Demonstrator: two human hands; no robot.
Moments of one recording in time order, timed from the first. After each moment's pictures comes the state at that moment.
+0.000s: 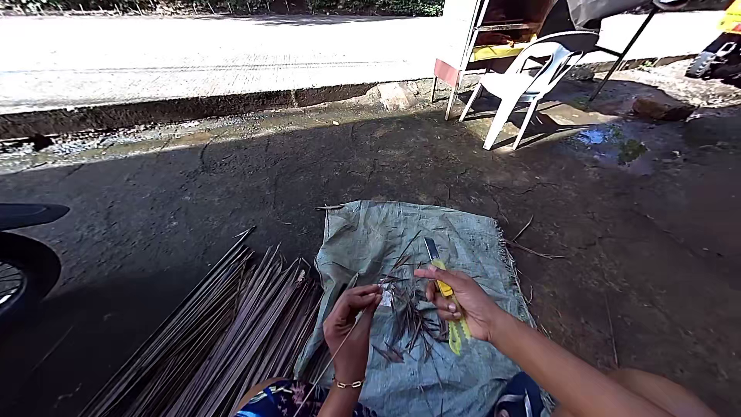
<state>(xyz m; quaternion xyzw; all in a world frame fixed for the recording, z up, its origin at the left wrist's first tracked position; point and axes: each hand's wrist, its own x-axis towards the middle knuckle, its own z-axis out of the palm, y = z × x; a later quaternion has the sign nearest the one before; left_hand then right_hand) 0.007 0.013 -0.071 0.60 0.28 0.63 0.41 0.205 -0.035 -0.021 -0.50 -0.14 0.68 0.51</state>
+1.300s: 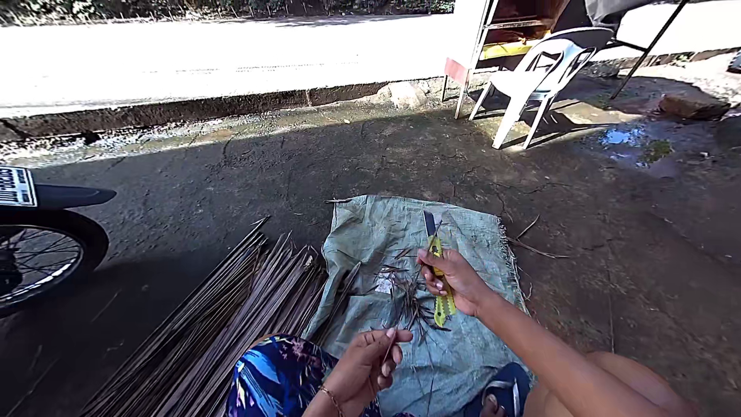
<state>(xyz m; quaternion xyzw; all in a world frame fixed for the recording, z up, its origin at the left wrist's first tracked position) -0.015 -0.067 -0.022 0.35 0.42 0.14 0.83 0.210 -0.055 0.008 -0.49 -0.22 0.64 0.55</state>
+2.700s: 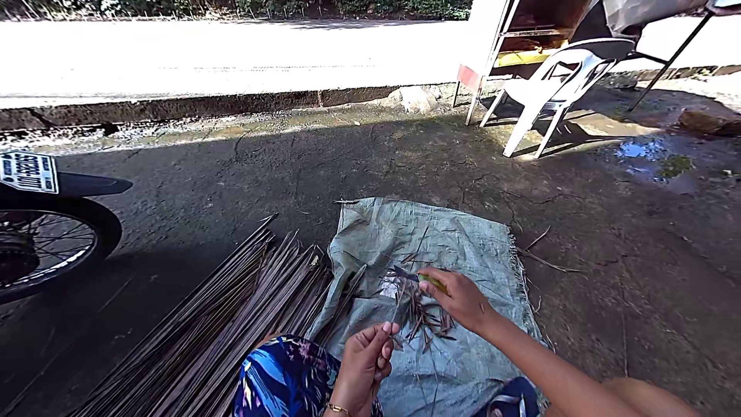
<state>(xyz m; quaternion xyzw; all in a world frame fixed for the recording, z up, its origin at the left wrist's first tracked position) -0.009 -0.075 -0.028 0.29 0.47 0.34 0.76 0.213 -0.060 -0.030 -0.61 -0.68 0.31 0.29</state>
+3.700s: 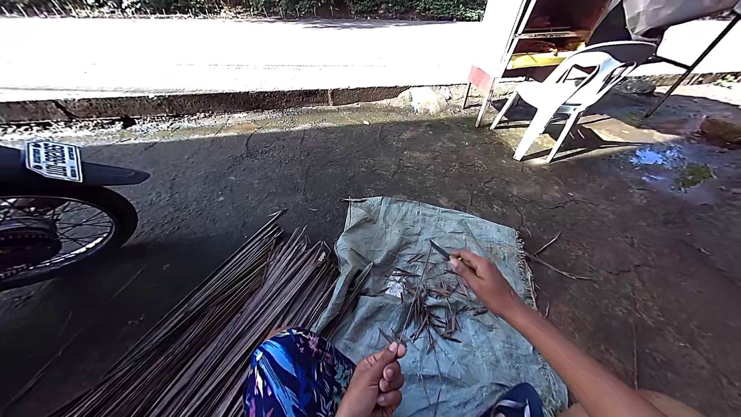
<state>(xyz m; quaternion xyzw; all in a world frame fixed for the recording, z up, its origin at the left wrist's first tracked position) -0.030 -0.093 -0.041 0.12 0.39 0.31 0.86 0.244 -0.047 -0.032 -0.65 -0.61 0.33 0.32</state>
